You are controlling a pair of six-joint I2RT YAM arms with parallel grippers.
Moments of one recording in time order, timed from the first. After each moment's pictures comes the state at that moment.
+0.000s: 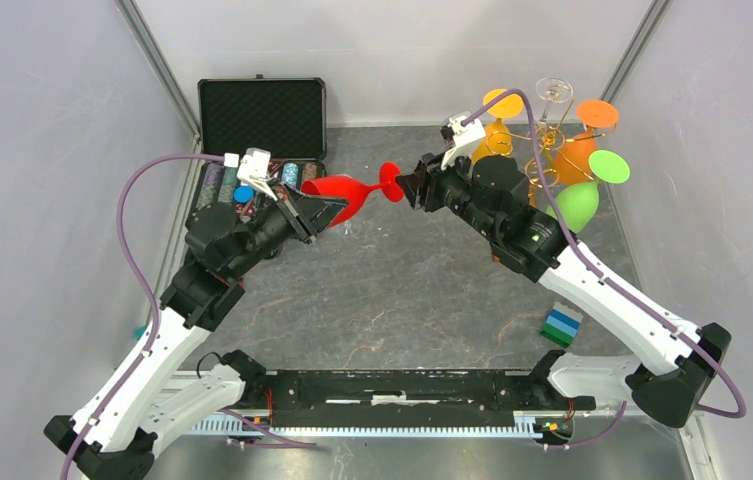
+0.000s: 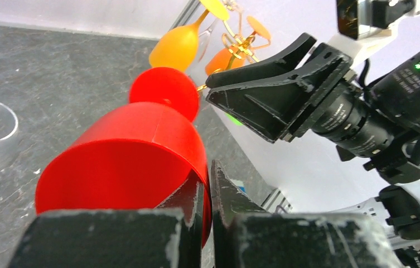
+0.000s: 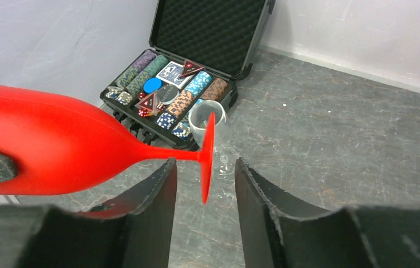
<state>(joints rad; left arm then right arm) -0.58 0.79 0.96 -0.09 0.21 -0.69 0.78 1.21 1.26 -0.16 0.13 0.25</state>
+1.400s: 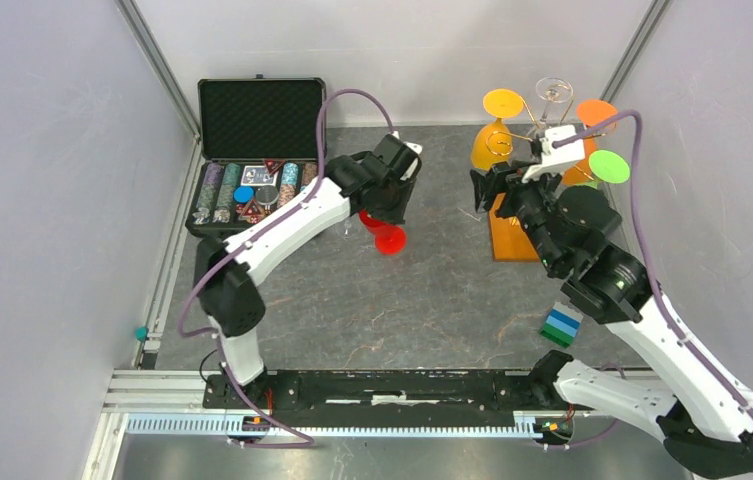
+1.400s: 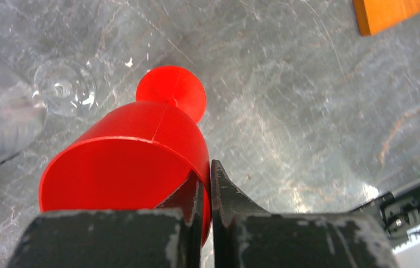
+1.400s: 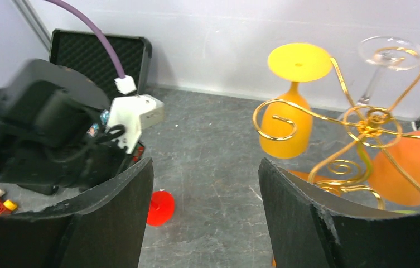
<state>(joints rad) -0.78 1.78 1.74 -0.92 -0.08 -0.34 0.74 0.91 1.23 -0.34 0.46 0.10</state>
